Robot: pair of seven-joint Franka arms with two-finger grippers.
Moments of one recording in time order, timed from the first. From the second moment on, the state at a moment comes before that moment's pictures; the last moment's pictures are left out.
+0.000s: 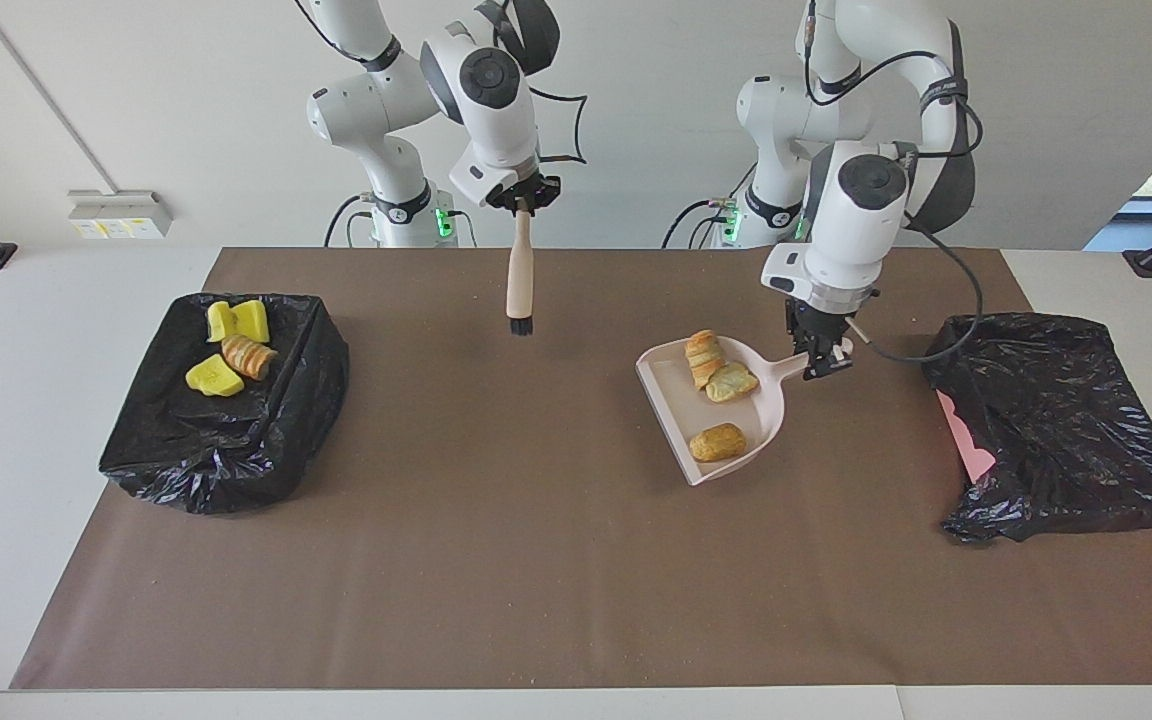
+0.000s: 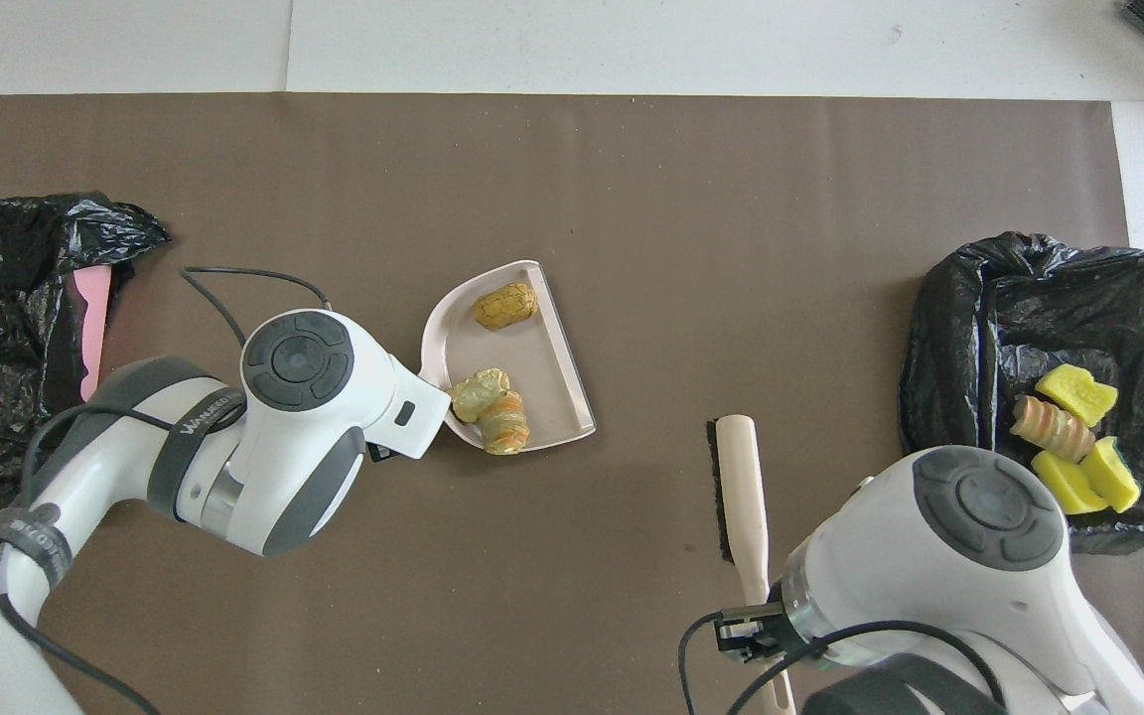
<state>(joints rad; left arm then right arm) -0.24 -0.04 0.00 -2.10 0.11 2.07 1.07 0.55 -0.28 0.11 -2.30 0.32 1.72 0.58</state>
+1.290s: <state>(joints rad) 0.61 -0.11 0.05 -1.93 0.09 1.97 1.69 0.75 -0.05 0.11 -2.38 0.34 2.09 0.72</state>
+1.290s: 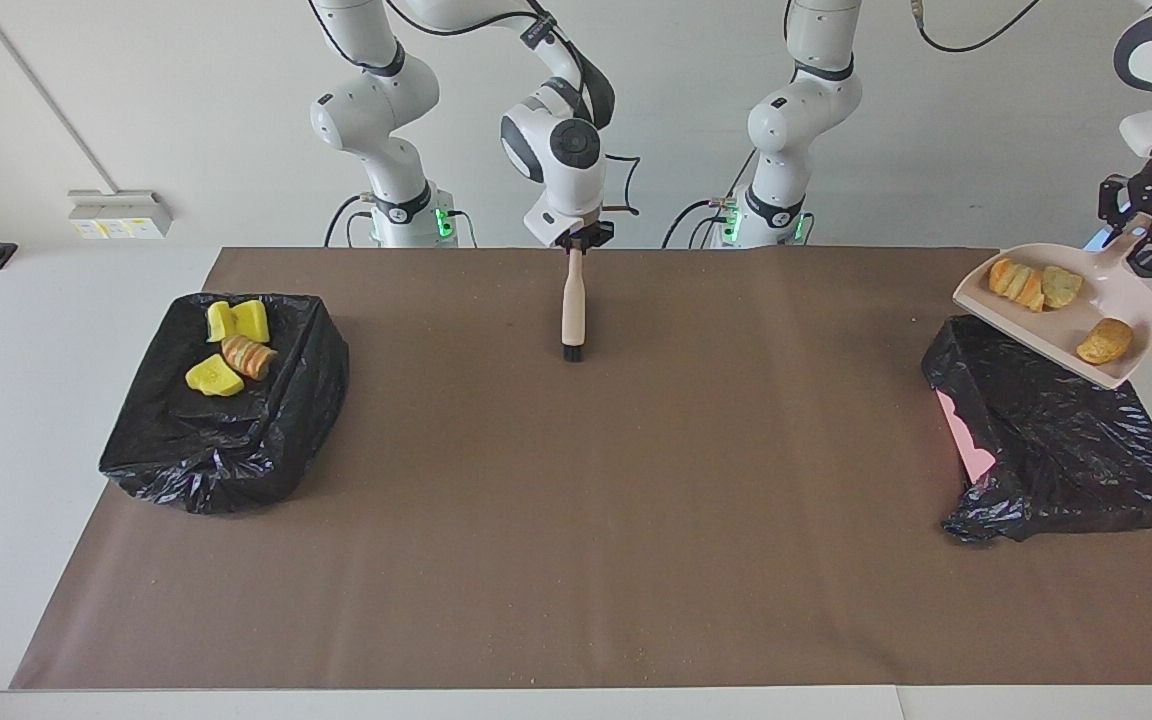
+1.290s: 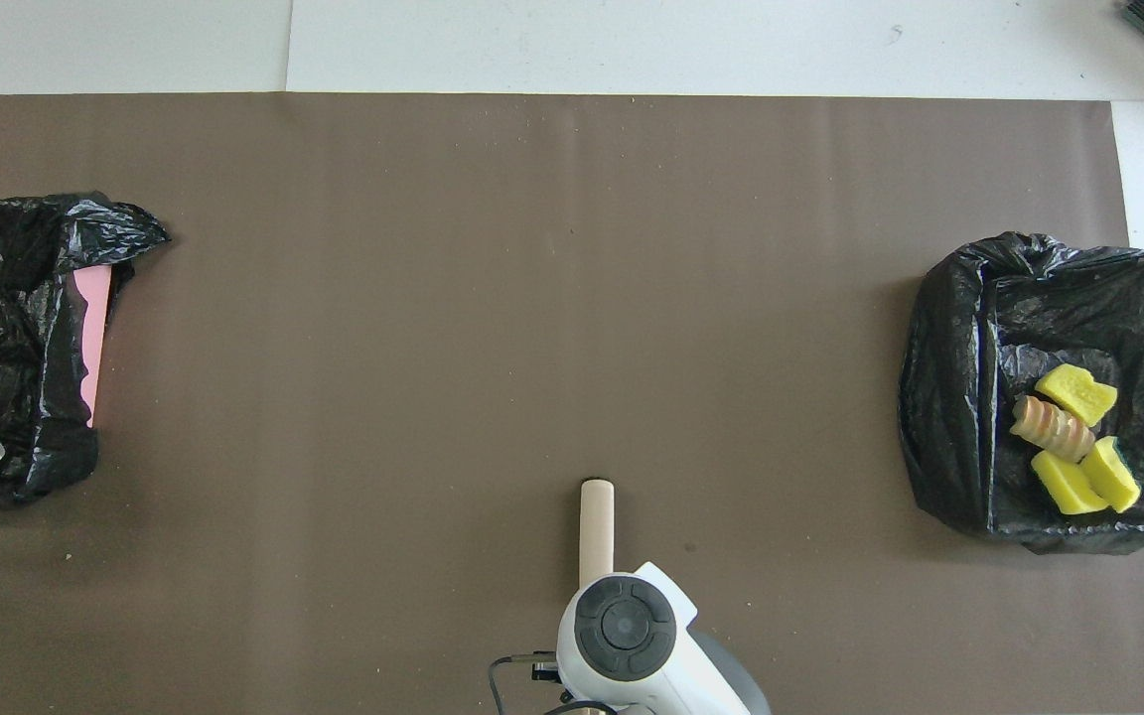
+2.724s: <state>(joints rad) 0.49 0.12 0.04 -1.65 0.65 1.77 1.55 0.27 -0.06 0.09 -2.11 0.09 2.04 0.47</state>
